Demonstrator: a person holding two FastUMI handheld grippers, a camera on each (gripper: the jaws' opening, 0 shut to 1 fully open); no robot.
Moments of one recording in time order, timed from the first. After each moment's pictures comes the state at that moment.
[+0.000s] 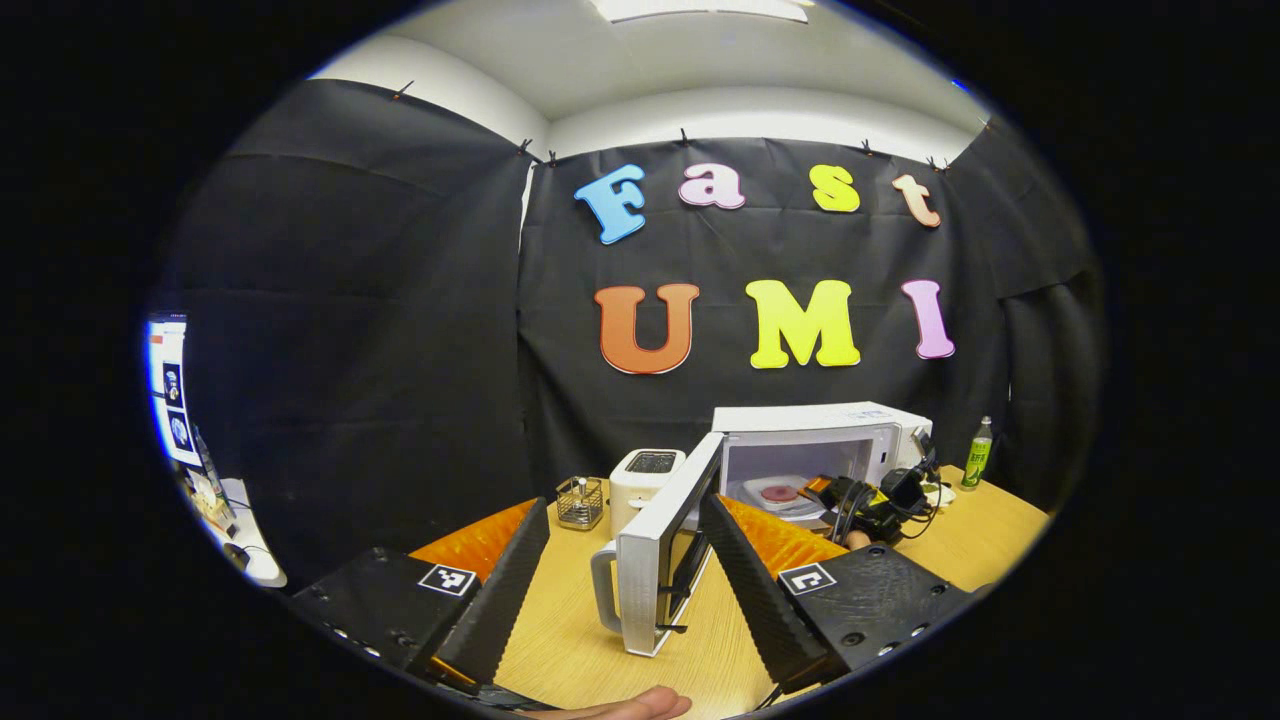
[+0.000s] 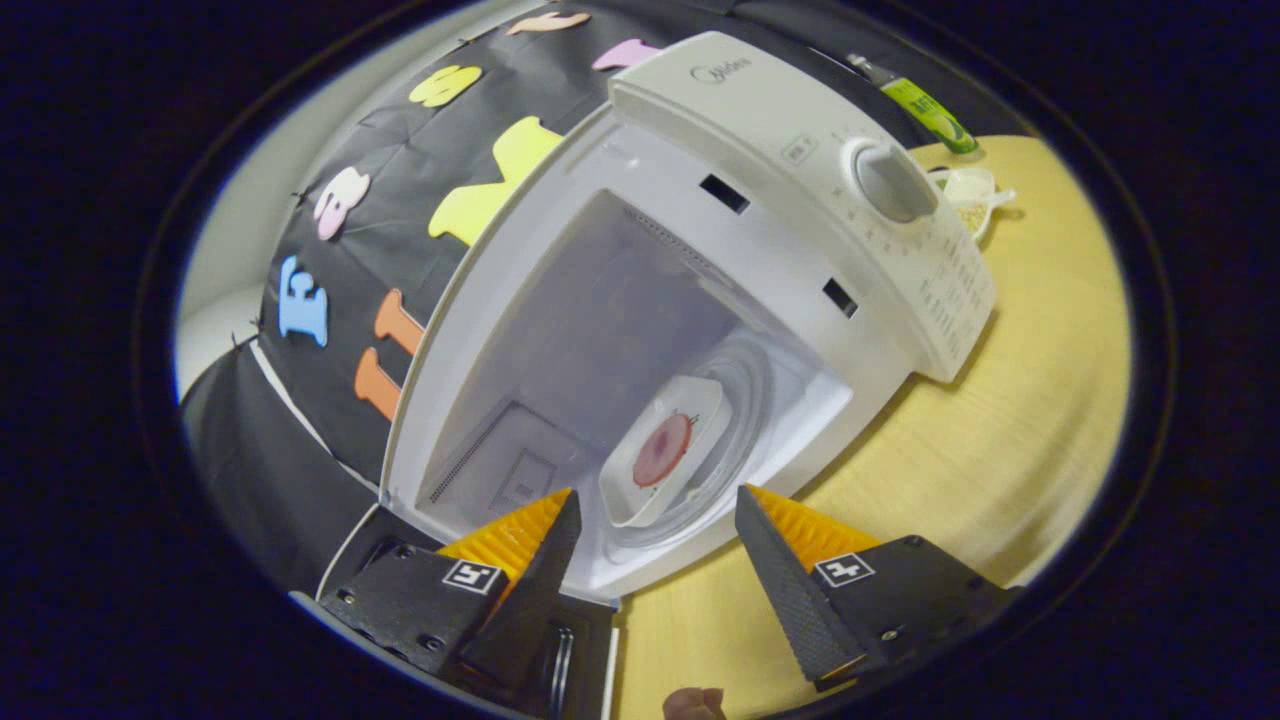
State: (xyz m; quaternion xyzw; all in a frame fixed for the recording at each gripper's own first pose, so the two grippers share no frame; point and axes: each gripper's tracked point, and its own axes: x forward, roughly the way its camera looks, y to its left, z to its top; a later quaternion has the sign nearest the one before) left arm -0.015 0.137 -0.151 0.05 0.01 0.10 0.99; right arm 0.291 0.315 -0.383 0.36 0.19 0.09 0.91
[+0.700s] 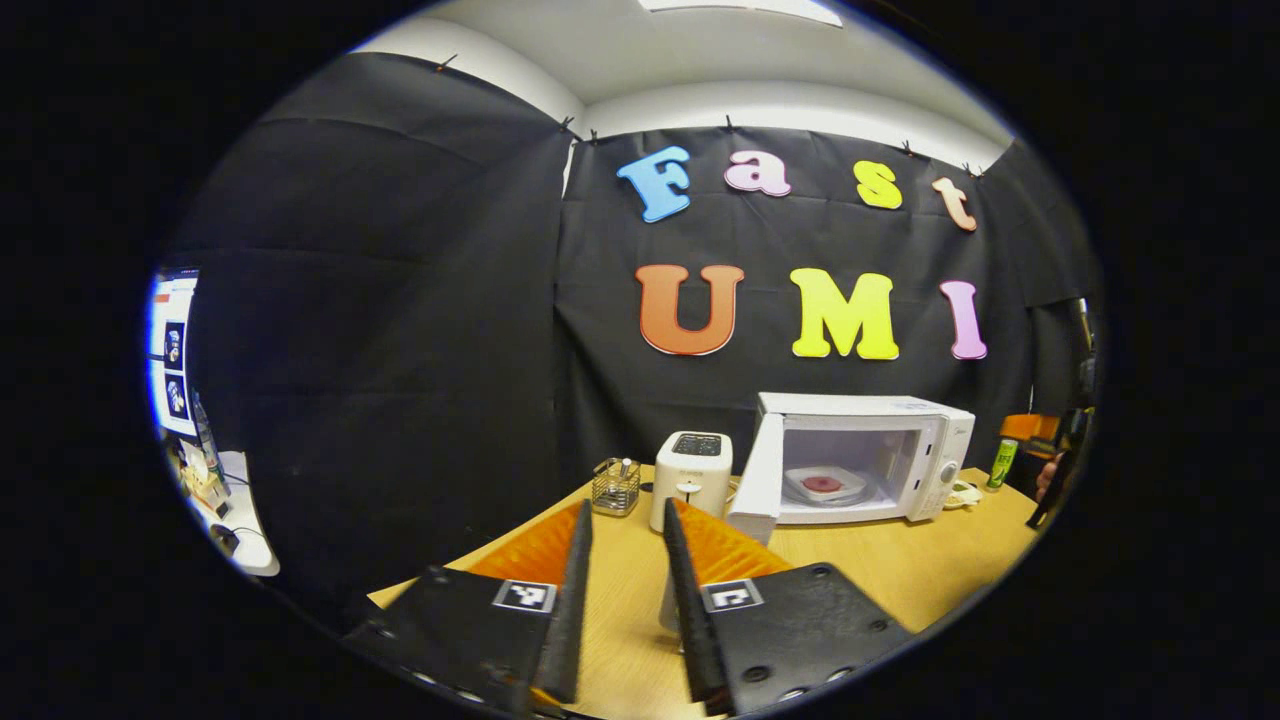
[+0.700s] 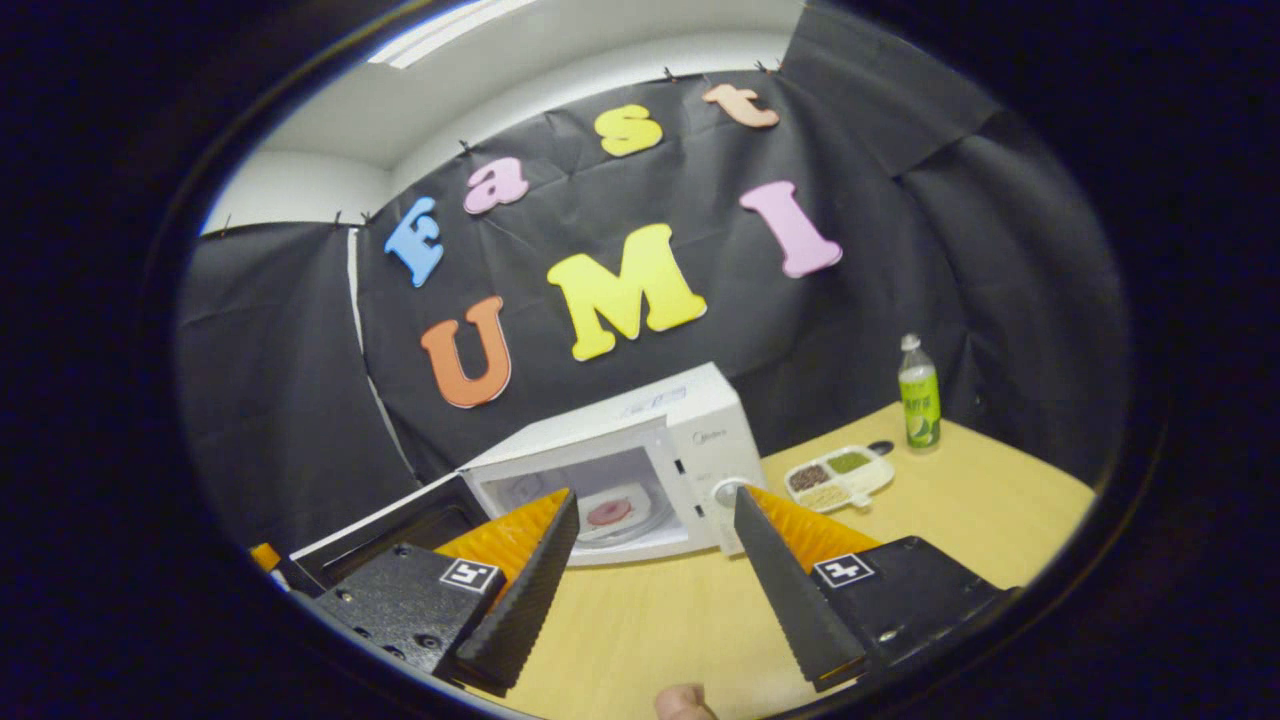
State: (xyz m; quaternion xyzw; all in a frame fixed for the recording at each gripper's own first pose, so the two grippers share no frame) left arm 0.003 0.215 -0.186 0.01 0.03 0.14 0.99; right arm 0.123 0.141 -0.196 0.11 0.04 0.10 0.99
